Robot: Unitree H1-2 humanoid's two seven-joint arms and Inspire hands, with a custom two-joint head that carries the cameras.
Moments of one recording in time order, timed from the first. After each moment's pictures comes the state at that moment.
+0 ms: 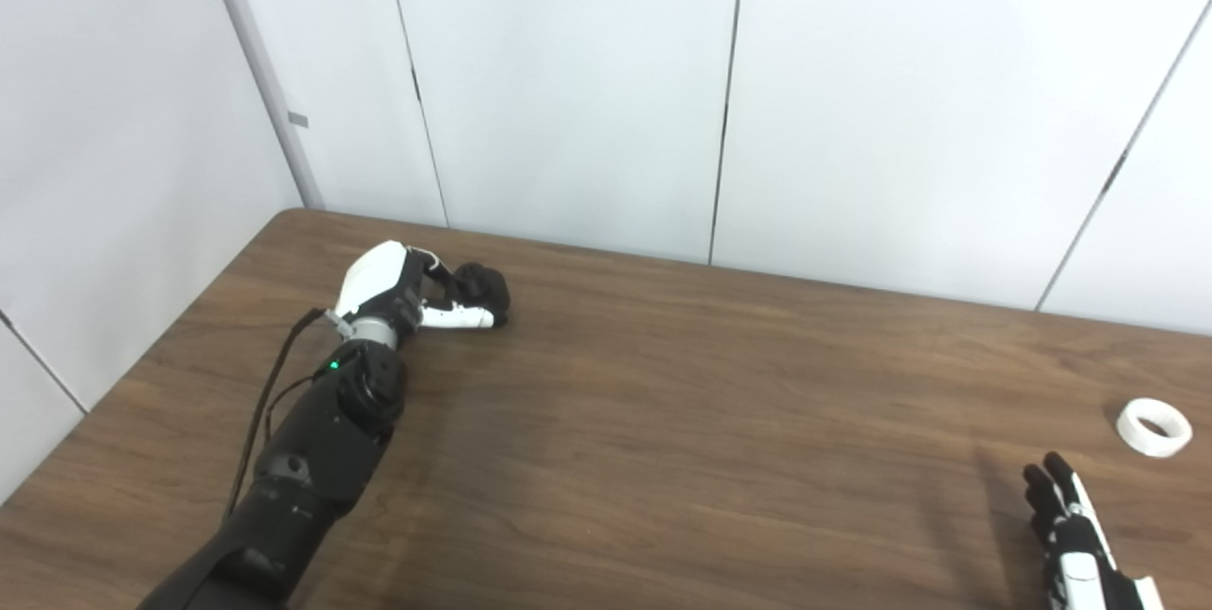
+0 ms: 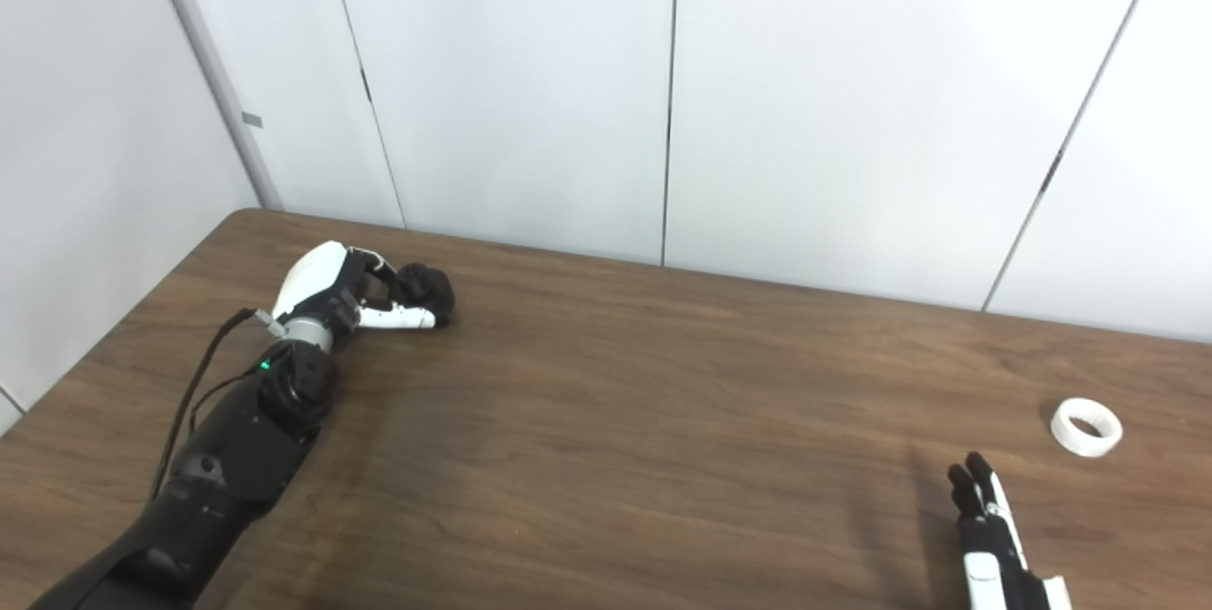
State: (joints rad) left arm -0.51 0.47 -0.10 0.55 0.51 0.26 0.14; right arm 0.14 -0.11 -0.02 -0.20 -0.03 -0.03 0.03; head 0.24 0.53
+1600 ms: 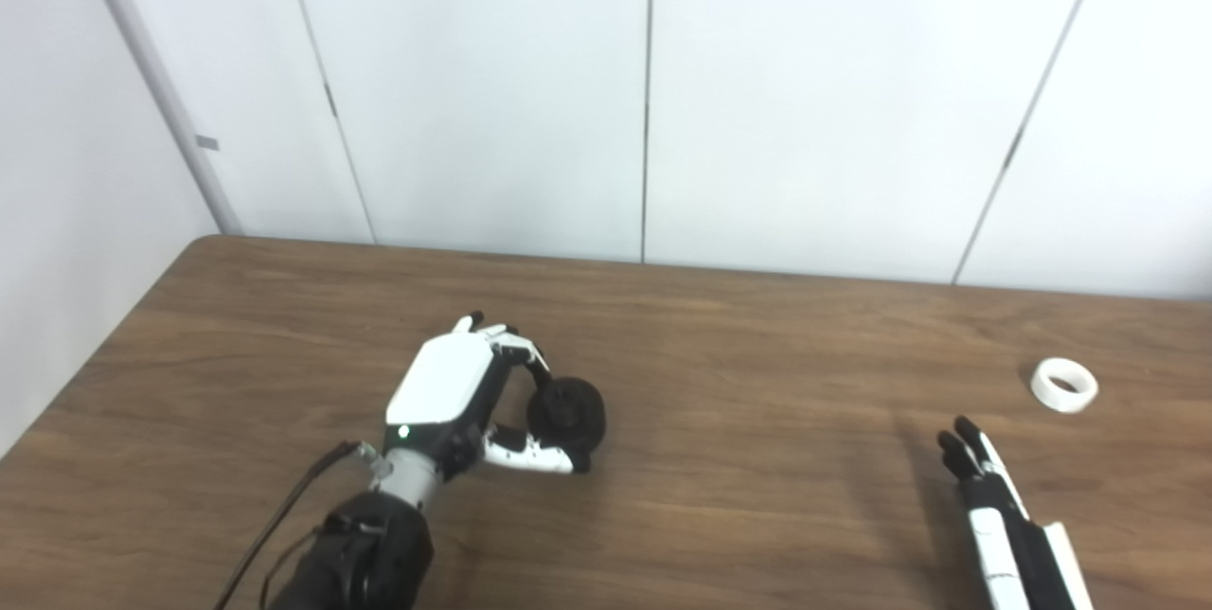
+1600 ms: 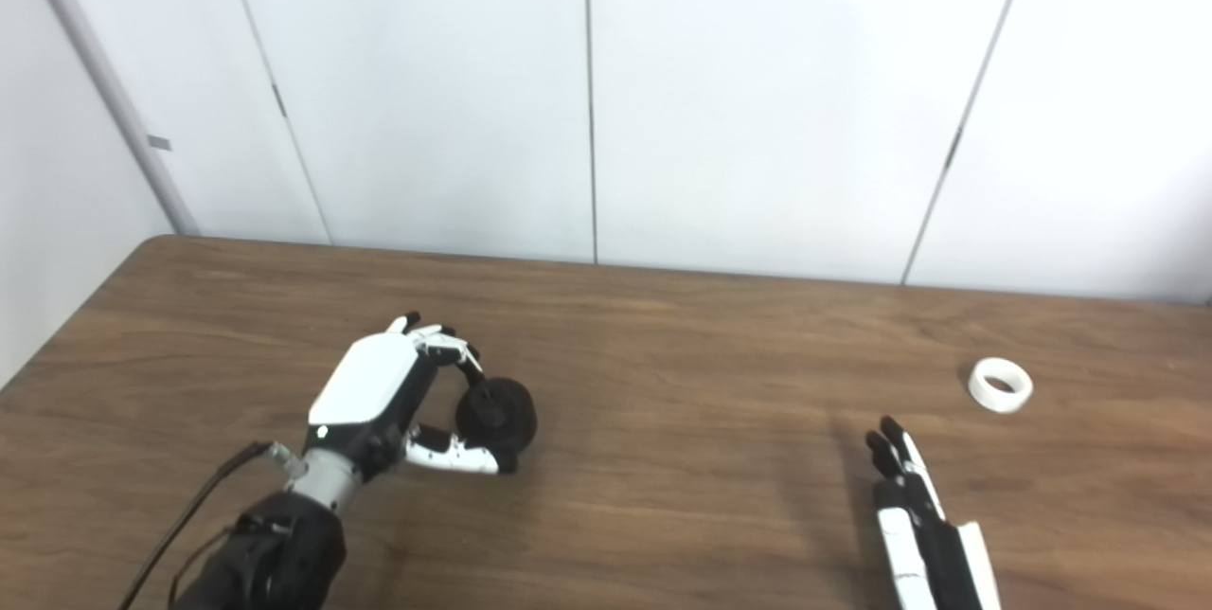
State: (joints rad) left arm -0.15 0.34 -0.30 -0.19 0.80 0.23 -0.03; right arm 0.13 -0.09 0.02 -0.20 -0.12 -0.01 -0.02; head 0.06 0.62
